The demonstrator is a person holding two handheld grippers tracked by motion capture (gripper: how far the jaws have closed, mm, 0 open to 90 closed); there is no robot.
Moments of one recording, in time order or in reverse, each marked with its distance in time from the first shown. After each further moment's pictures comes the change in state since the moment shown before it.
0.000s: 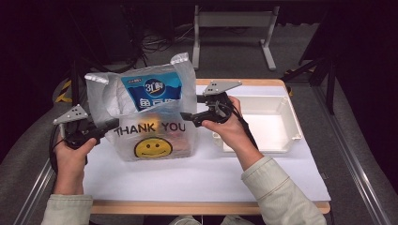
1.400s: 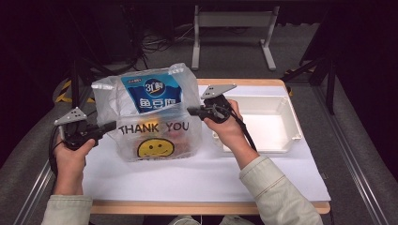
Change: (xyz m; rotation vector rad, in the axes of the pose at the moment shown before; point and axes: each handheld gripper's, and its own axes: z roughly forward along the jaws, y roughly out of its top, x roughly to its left) left arm 0.014 -0.015 0.004 0.037 0.043 -0.059; right arm -0.012 -0.017 0.013 0.095 -0.018 -0.034
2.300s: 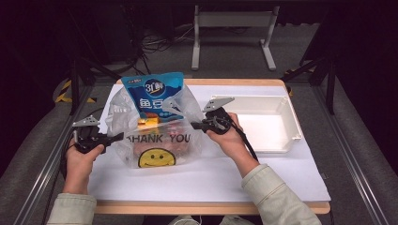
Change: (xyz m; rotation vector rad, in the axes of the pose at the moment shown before) left arm 0.014 -0.031 0.033 0.165 -0.043 -0.082; right arm -0.002 -0.048 0.019 0.096 0.040 0.057
